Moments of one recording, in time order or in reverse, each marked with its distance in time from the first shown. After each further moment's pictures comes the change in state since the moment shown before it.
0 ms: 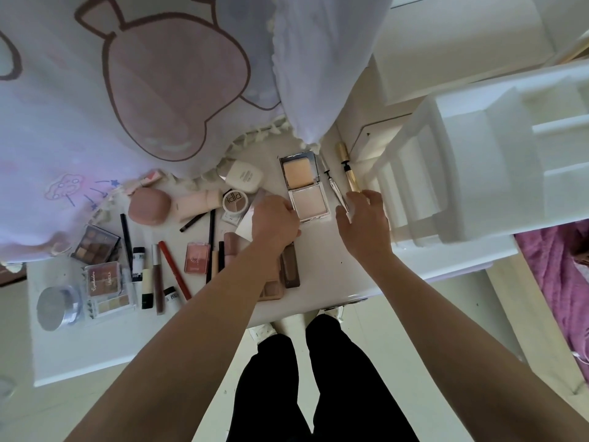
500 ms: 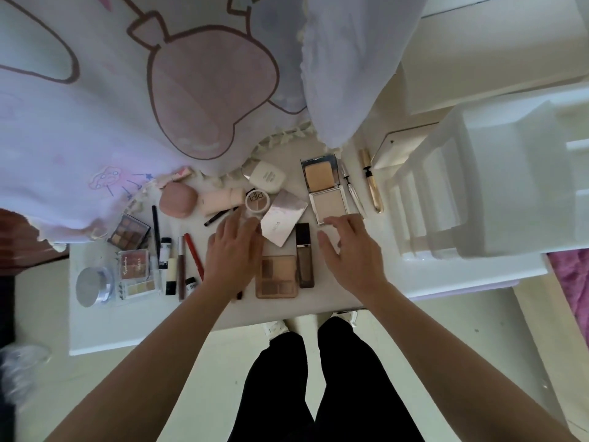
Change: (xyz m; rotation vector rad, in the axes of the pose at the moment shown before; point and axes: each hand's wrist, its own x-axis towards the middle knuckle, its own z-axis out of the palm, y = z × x) left_hand -0.023 -0.119 -0.055 0.673 0.223 0.373; right_hand -0.042 -0.025 0.011 0.064 -0.123 -0.286
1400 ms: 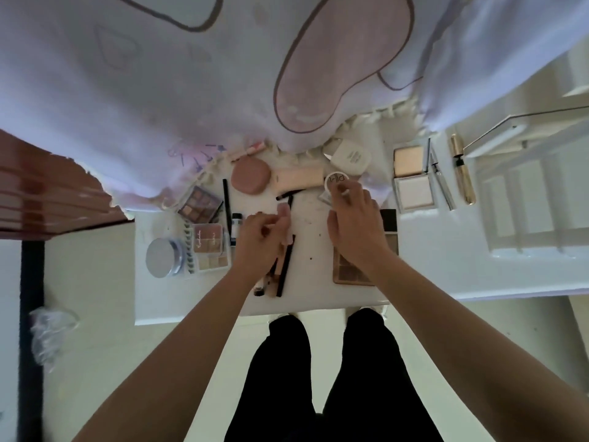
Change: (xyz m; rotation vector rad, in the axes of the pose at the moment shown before) left_hand -0.025 -0.096 -0.023 -0.879 -0.008 -0.337; right_hand 0.041 -0.104 0.099 -0.382 -0.112 -0.179
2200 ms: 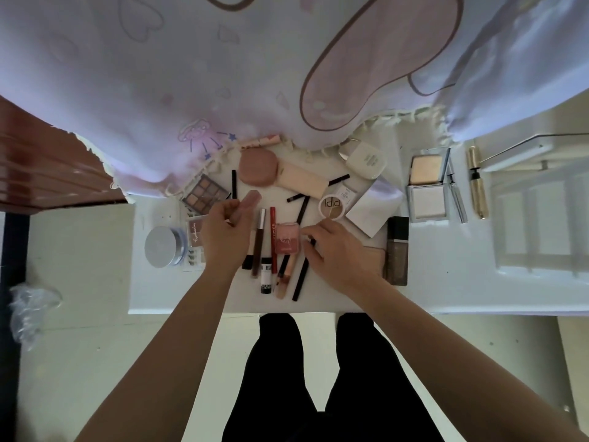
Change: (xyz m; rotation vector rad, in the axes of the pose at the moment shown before) left_hand 0.007 -0.013 -0.040 -0.044 0.374 -0.247; right_hand -0.024 -0.043 0.014 0.280 -0.142 -0.134
